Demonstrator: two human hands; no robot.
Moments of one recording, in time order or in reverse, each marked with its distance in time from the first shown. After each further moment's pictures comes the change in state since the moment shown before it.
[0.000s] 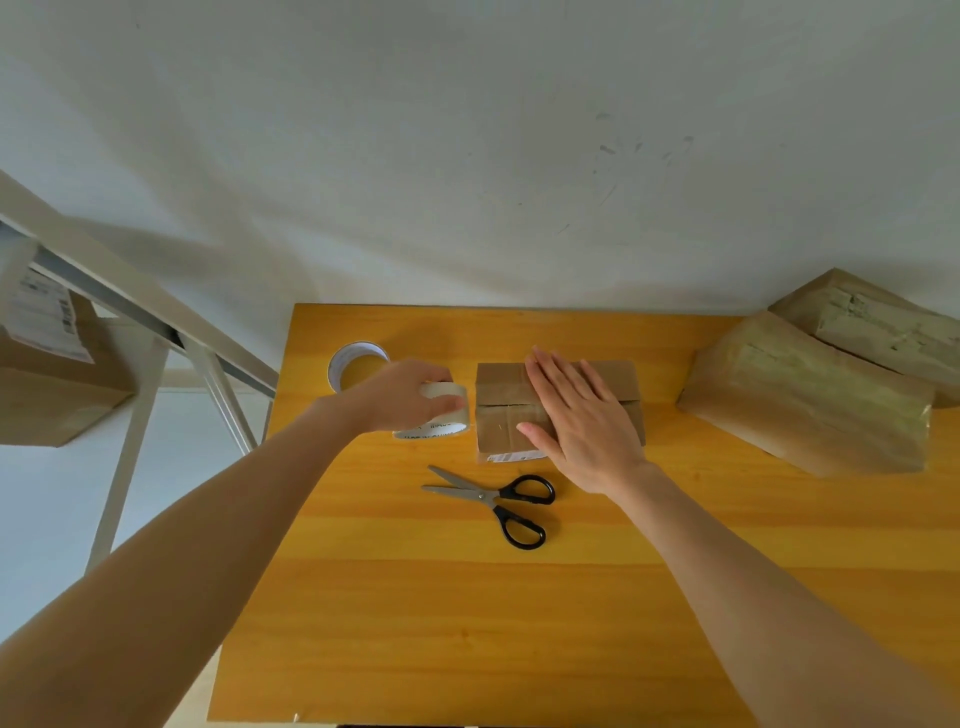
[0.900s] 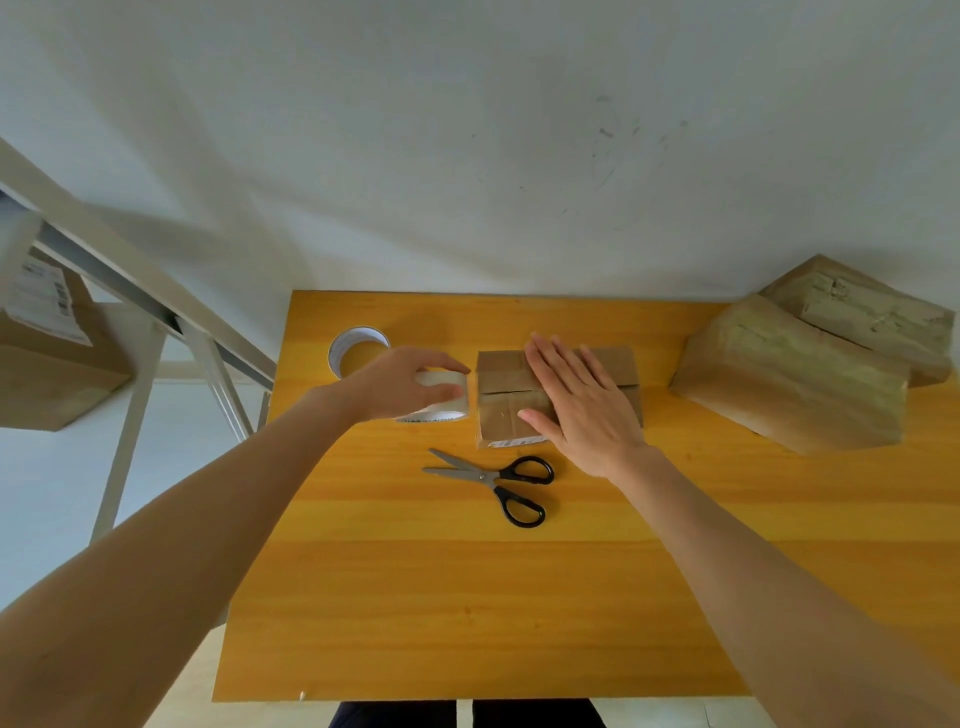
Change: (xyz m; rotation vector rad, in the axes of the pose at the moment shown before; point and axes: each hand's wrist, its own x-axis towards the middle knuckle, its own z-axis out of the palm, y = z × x) left_hand -0.014 -0.003 -0.001 -0.081 -0.007 0.069; right_hand -0.010 -0.007 -0.007 -0.009 0.016 0.015
